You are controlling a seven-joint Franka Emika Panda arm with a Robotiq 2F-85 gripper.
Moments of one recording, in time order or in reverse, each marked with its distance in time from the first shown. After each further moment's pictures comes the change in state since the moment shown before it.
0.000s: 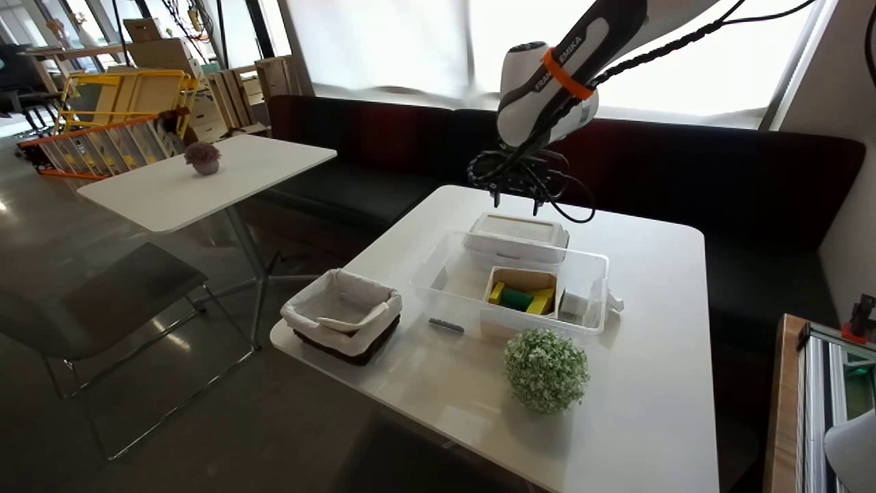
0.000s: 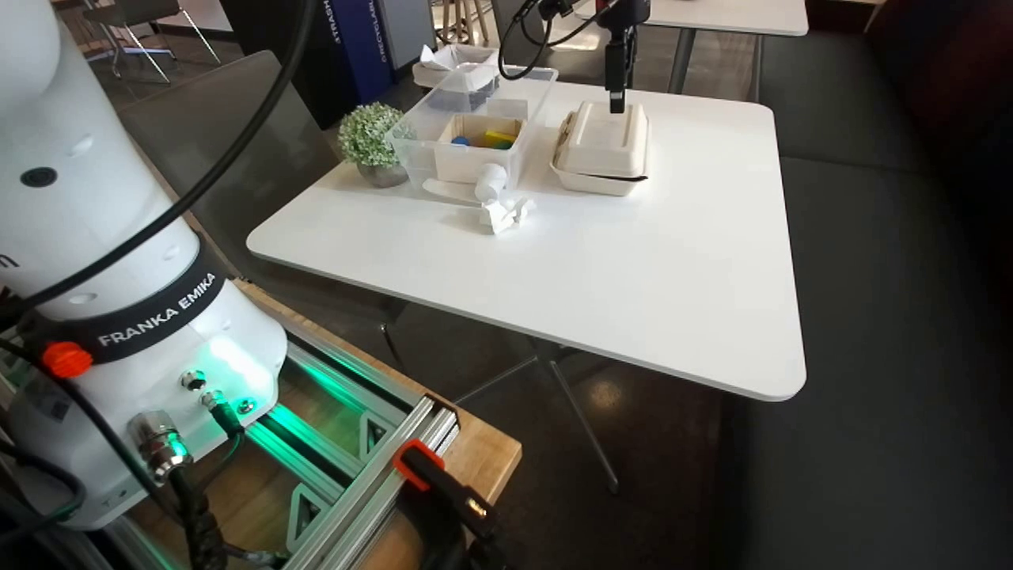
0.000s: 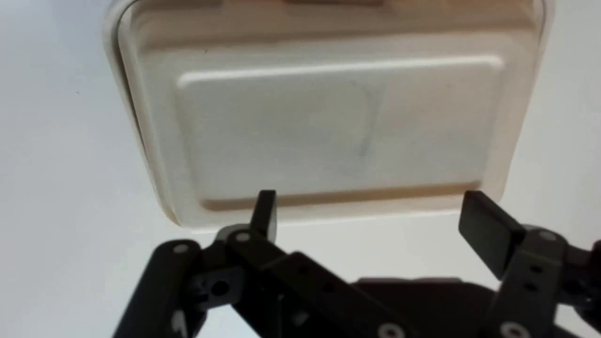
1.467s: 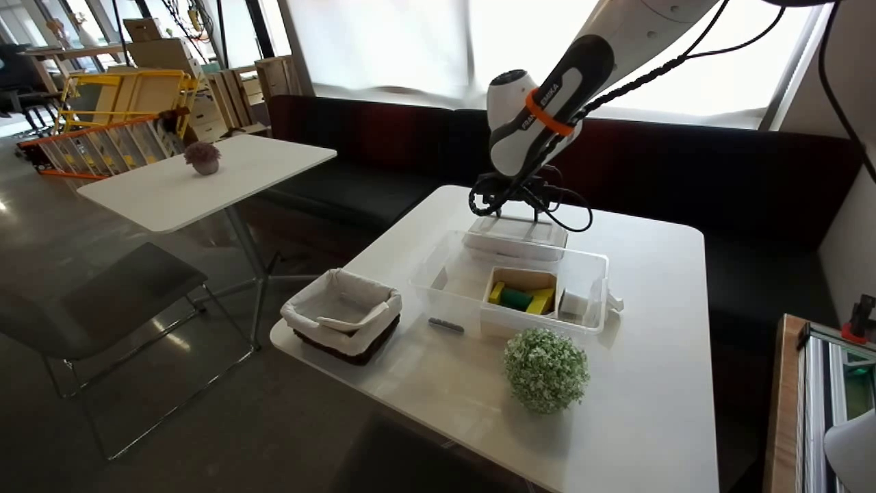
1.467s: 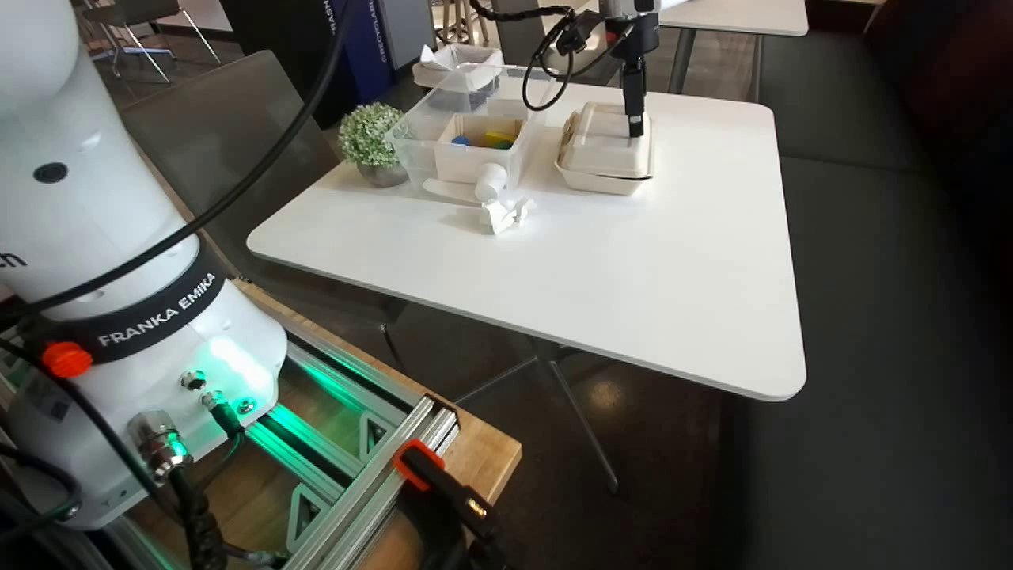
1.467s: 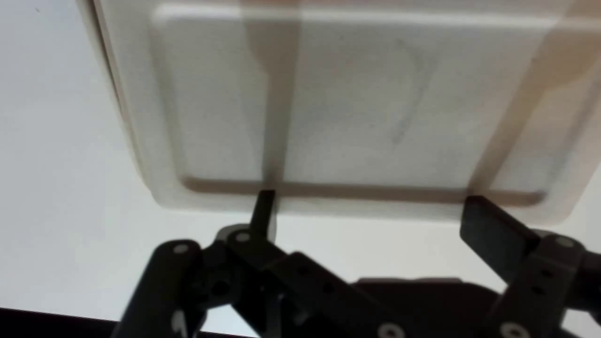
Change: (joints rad) arm 0.077 0.149 -0.098 0.112 -0.085 -0.001 -0.010
